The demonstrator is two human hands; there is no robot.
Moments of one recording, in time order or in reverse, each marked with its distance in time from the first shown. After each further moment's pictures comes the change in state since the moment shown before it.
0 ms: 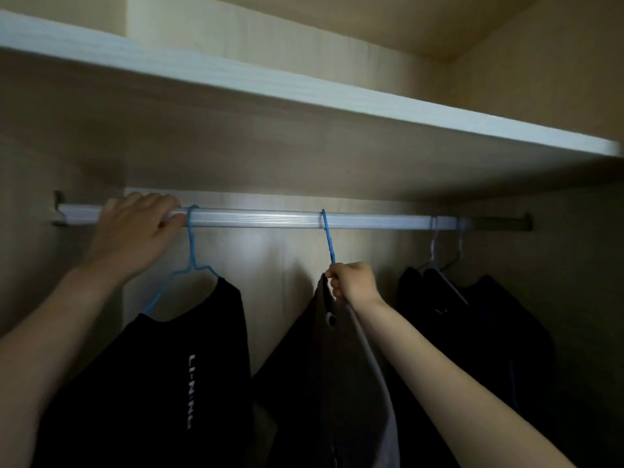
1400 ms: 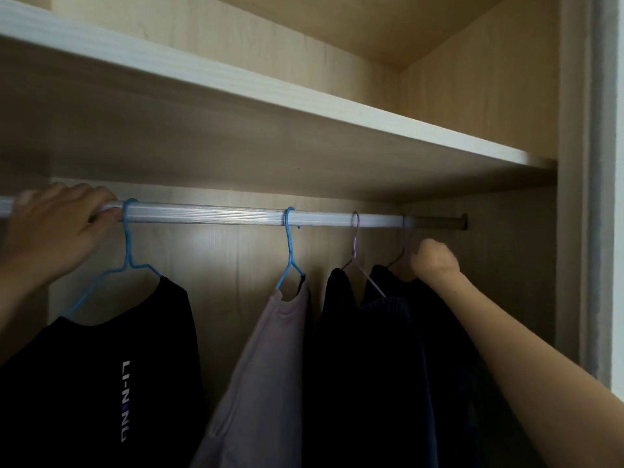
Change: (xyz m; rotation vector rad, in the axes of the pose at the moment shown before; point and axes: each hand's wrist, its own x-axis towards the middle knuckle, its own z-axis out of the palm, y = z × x) left_hand 0.005 -0.023 0.034 -0.191 -0.029 -0.083; right_hand 0.057 -0.033 -0.208 -1.205 0.471 -0.054
